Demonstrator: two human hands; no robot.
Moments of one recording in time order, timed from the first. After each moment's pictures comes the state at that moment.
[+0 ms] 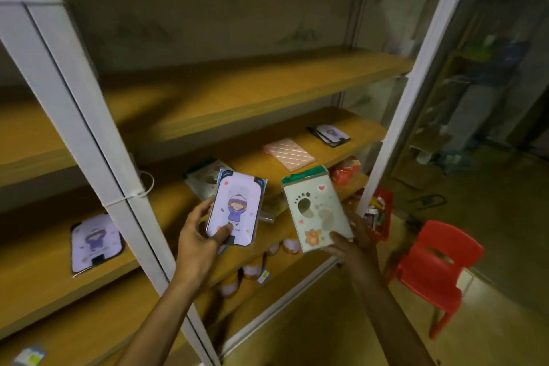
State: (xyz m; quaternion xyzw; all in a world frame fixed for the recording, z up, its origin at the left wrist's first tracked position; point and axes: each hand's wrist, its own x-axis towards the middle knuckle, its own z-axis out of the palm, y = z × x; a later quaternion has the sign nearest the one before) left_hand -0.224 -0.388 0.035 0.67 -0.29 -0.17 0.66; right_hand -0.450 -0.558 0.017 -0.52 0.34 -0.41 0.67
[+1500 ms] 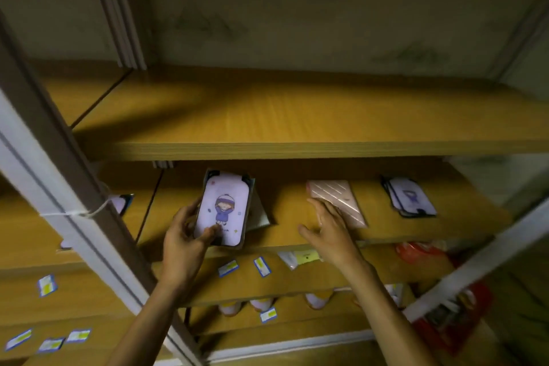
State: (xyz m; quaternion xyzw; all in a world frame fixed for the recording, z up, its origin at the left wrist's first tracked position) left_hand -0.184 -0.485 0.020 0.72 -0.09 -0.01 0.68; right_hand -0.259 -0.759 0.025 -0.94 0.12 -0.14 0.30
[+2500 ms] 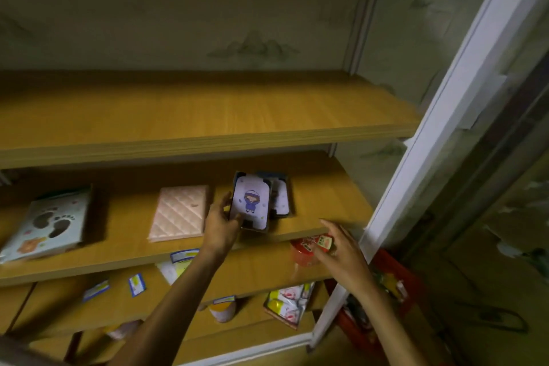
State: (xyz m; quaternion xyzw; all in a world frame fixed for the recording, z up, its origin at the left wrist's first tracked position) left_hand -0.284 -0.898 0.016 0.74 -0.12 -0.11 0.65; right_hand -0.450 -1.093 0.009 -0.88 0.22 -0.11 0.40
